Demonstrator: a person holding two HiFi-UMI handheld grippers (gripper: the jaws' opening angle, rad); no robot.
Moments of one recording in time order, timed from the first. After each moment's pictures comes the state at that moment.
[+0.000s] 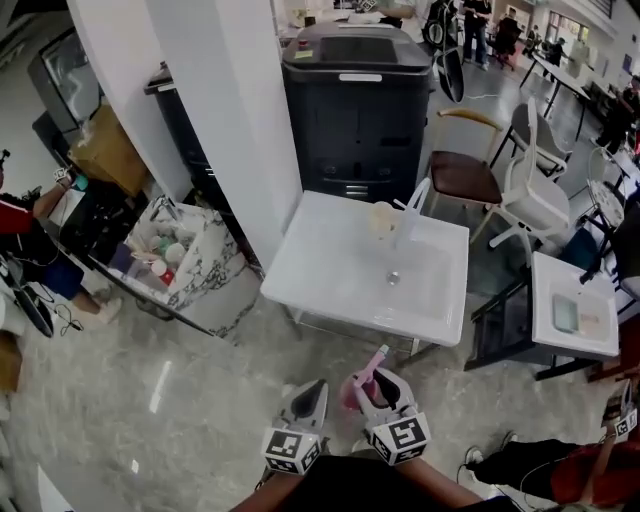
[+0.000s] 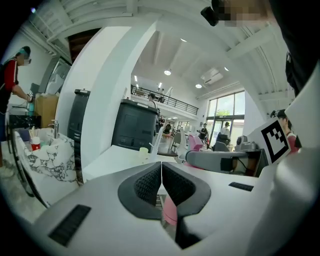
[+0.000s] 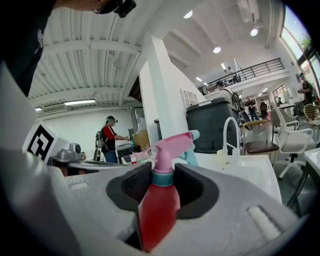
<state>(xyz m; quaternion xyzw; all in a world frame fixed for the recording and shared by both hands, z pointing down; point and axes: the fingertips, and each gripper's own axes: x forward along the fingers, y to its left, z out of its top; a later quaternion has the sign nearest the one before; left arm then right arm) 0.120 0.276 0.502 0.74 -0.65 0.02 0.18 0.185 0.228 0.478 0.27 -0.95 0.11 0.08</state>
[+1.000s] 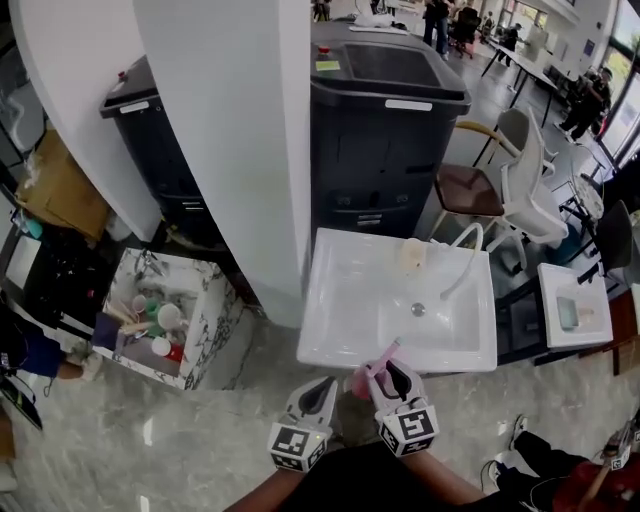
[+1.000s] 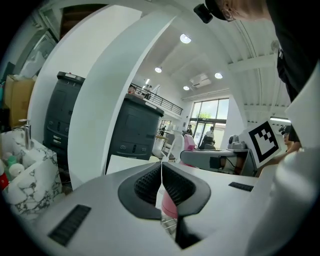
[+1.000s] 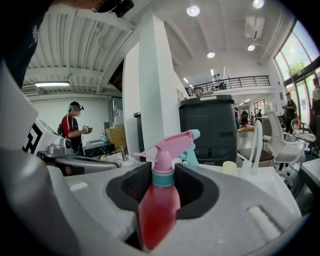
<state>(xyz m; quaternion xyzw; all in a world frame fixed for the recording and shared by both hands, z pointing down) -0.140 0.123 0.499 0.81 -0.55 0.01 0.19 -0.066 0.071 0.475 0.39 -0.91 0.10 0.12</state>
